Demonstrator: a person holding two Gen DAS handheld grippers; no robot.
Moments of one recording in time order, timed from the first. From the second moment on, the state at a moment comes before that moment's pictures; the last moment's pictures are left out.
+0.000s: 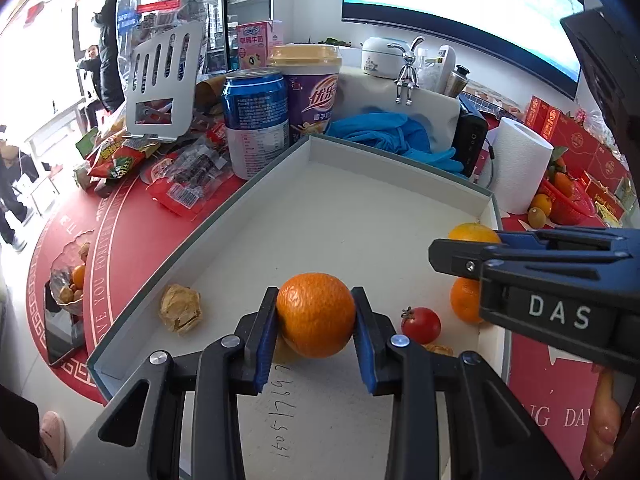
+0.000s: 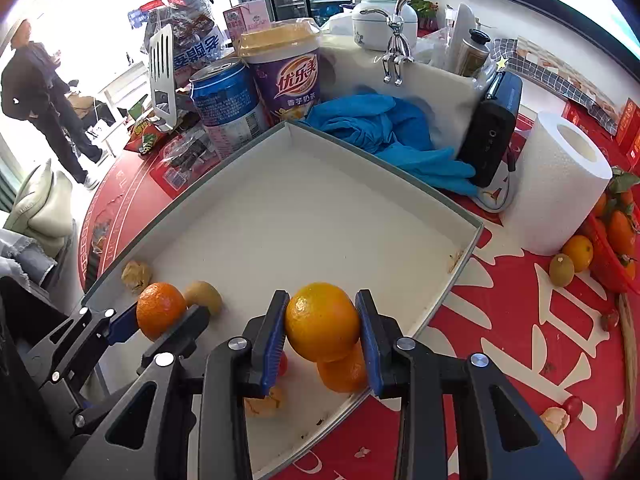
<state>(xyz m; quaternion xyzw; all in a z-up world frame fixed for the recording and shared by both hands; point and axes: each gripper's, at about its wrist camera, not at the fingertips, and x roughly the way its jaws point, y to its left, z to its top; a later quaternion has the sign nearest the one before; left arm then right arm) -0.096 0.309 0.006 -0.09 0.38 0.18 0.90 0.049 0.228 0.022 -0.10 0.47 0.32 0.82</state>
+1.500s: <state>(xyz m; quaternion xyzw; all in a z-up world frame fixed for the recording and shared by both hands) -0.091 0.220 0.043 -0.02 0.38 0.14 0.92 0.093 0.010 0.028 0.08 0.50 0.15 0.85</state>
